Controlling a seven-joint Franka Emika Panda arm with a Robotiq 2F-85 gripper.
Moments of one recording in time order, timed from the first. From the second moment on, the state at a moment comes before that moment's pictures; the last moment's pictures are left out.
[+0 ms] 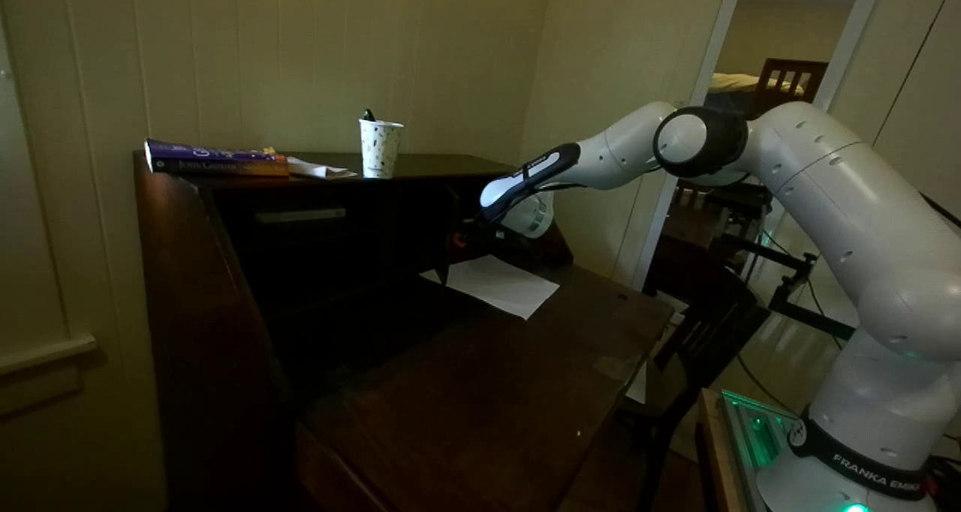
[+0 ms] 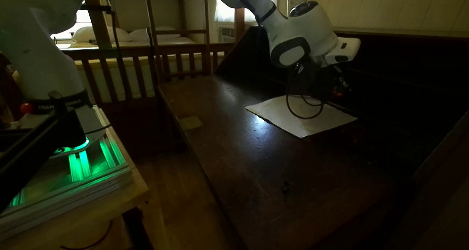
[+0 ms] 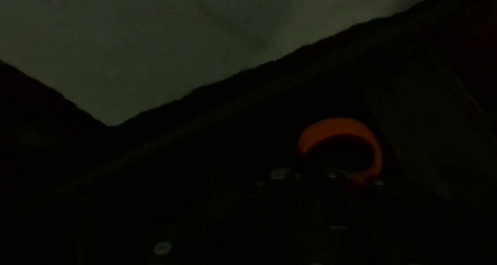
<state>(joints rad) -0.59 0.95 0.13 -1.39 0.34 3.10 -0.17</state>
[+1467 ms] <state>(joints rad) -0.64 1.20 0.23 -1.12 0.17 3.30 -0.19</state>
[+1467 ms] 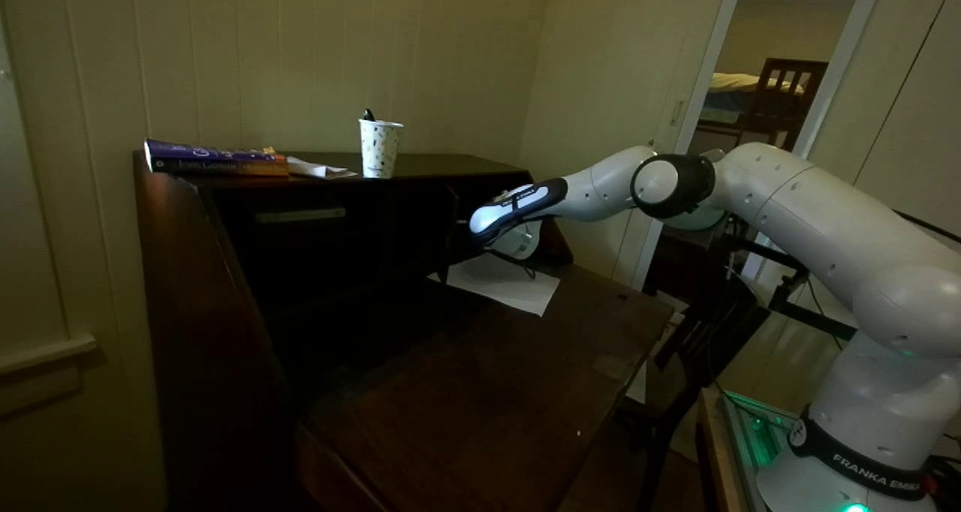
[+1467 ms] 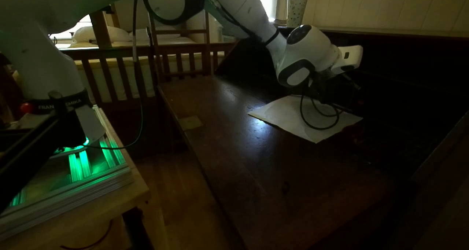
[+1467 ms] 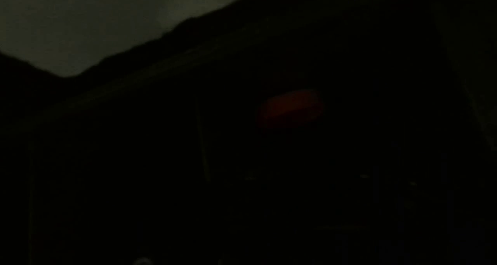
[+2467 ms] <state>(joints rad) -0.60 0.62 0.03 -1.54 0.15 2.74 -0.22</state>
